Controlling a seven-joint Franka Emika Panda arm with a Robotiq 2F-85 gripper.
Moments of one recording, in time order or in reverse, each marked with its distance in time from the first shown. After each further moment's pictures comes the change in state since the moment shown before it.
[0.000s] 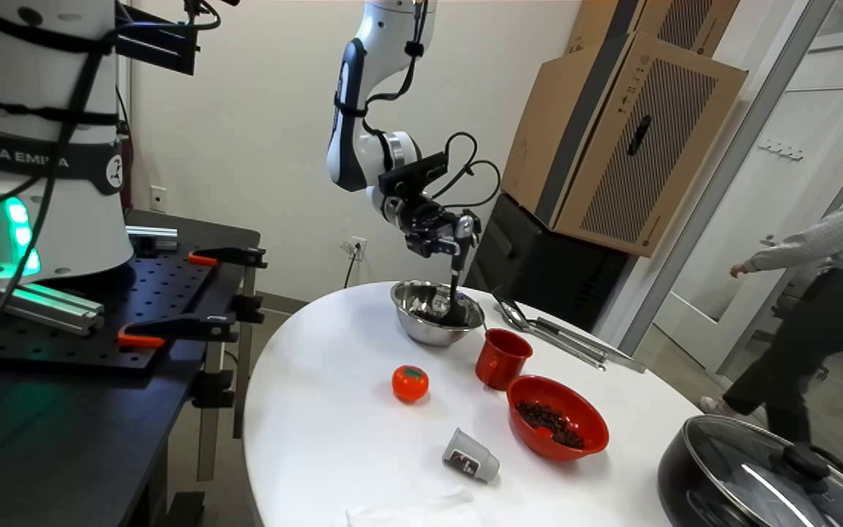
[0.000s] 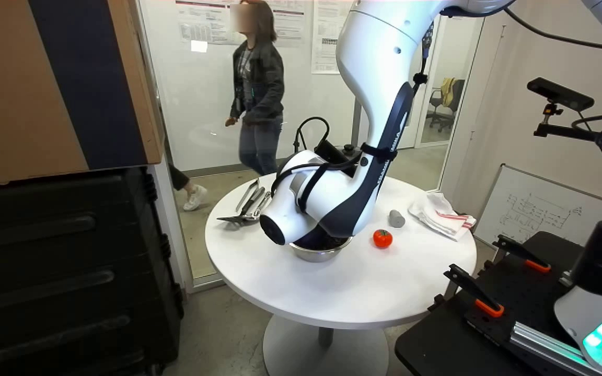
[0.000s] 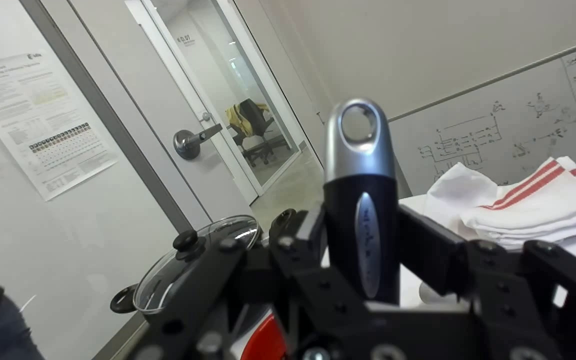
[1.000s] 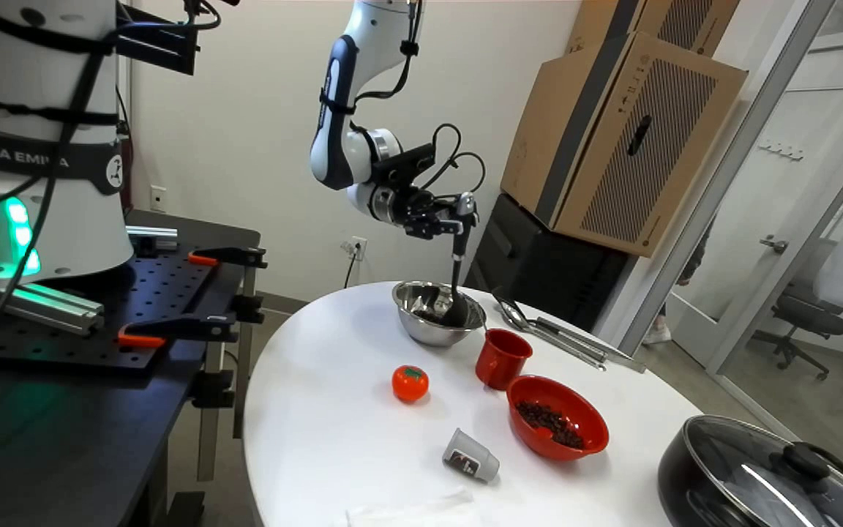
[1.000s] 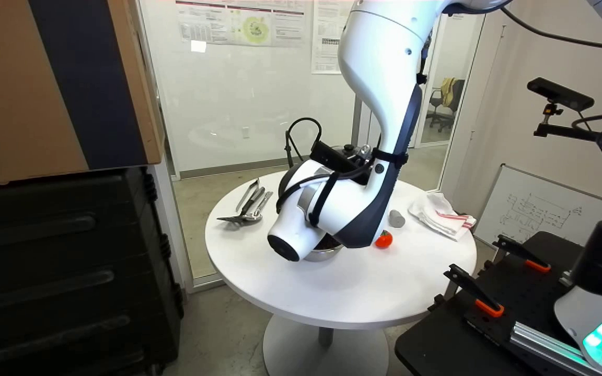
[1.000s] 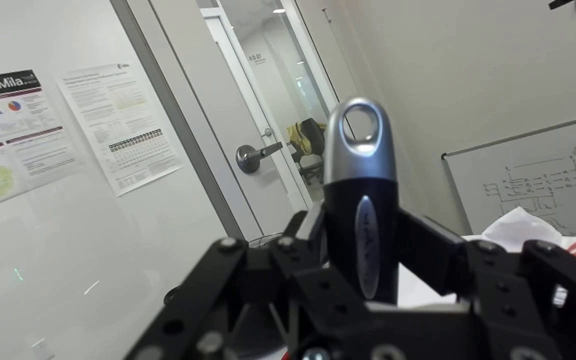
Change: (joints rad) arm 0.022 -0.014 0.035 -0.074 -0.119 -0.107 -0.043
